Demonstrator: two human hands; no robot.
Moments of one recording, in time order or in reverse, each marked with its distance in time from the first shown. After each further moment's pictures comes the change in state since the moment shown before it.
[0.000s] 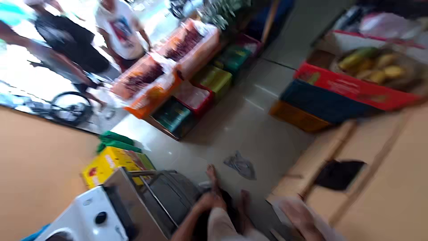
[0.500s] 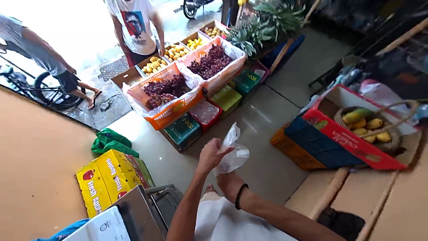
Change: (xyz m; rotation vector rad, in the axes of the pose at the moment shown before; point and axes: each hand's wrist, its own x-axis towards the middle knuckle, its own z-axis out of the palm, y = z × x) left_hand -0.039 0.164 -0.366 -0.228 0.611 0.383; right_hand 0.120 -0.497 0.035 -0.836 -0.357 -0.606
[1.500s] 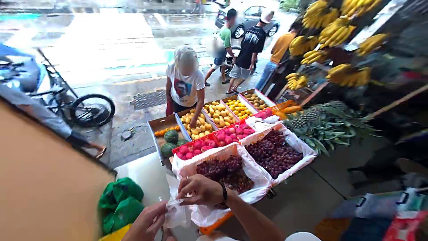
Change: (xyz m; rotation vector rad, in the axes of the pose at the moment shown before) left_hand 0.086 -0.169 -0.540 -0.094 0.174 0.333; right_hand 0.495 -0.209 -0.356 0.584 0.063 -1.135
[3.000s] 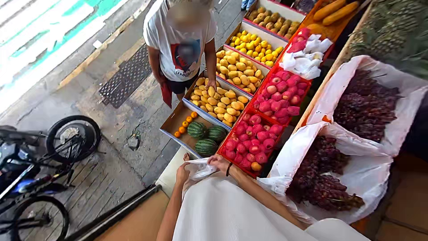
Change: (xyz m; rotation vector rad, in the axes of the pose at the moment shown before) left_hand 0.330 -0.499 -0.305 0.323 -0.439 -0.798; right_hand 0.318 0.417 -0.014 0.808 0.936 1.037
